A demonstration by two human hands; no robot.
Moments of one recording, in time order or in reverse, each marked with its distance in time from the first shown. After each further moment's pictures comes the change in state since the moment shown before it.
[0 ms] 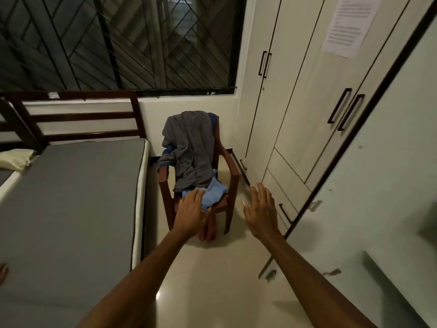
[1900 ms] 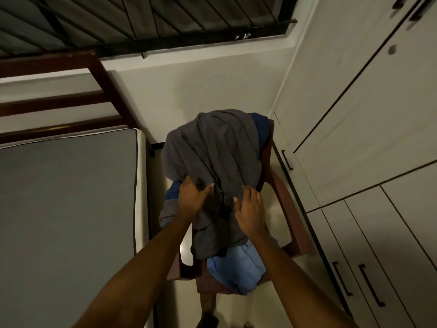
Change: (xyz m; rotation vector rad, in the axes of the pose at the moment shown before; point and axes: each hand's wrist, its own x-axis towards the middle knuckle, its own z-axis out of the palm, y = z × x) left_hand 0.618 -0.409 0.190 -0.396 -0.196 -0.679; right_hand 0.547 -0.018 0.542 0.200 -0.398 0.310
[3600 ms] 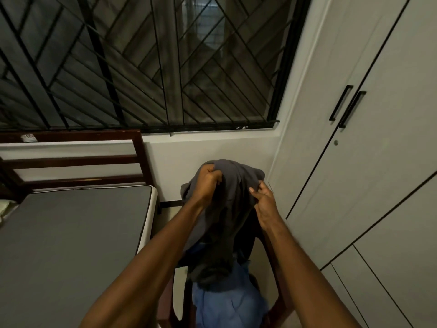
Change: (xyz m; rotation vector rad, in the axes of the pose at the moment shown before) left_hand -0.143 0.258 -0.151 -0.706 -0.038 0.232; right_hand 0.028 -0.082 -0.240 1.375 -0.133 0.087
